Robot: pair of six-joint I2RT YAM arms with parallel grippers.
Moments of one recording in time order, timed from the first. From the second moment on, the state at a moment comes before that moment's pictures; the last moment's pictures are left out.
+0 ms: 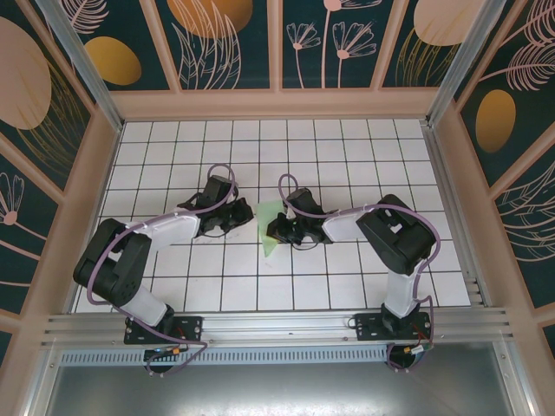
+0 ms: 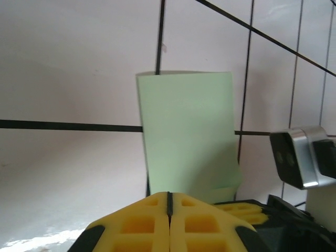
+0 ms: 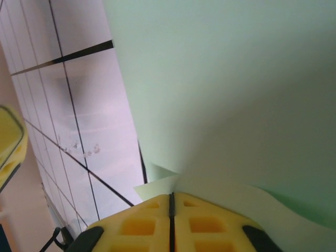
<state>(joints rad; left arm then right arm) -0.50 1.58 0.78 -0.07 0.29 -0.84 0.74 1.87 0.84 0.21 -0.46 1.02</state>
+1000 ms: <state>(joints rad) -0.59 1.69 0.78 -0.01 0.35 -0.84 0.74 1.87 0.85 0.18 -0.46 1.01</state>
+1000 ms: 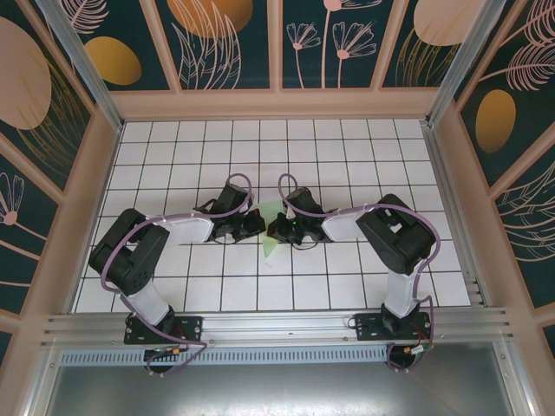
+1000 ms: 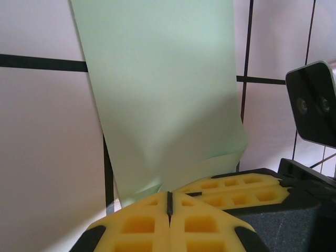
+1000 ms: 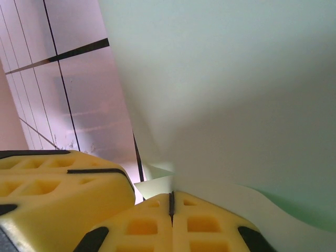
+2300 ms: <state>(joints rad) -0.60 1.74 0.79 -0.04 0.29 -0.81 0.67 1.78 0.81 0.15 -0.47 0.94</state>
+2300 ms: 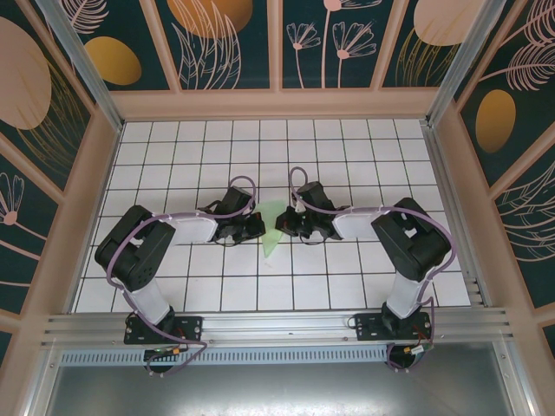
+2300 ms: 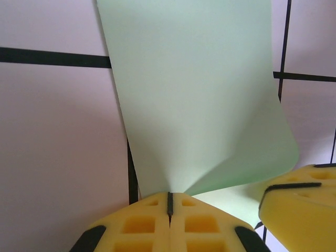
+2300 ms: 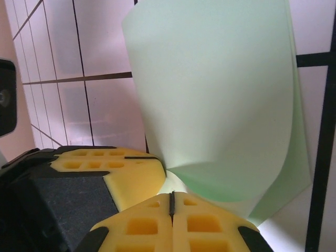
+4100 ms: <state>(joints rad) -0.75 1.67 0.77 -0.03 0.30 -0.95 0.65 1.82 0.77 0.21 -0.45 0.98</state>
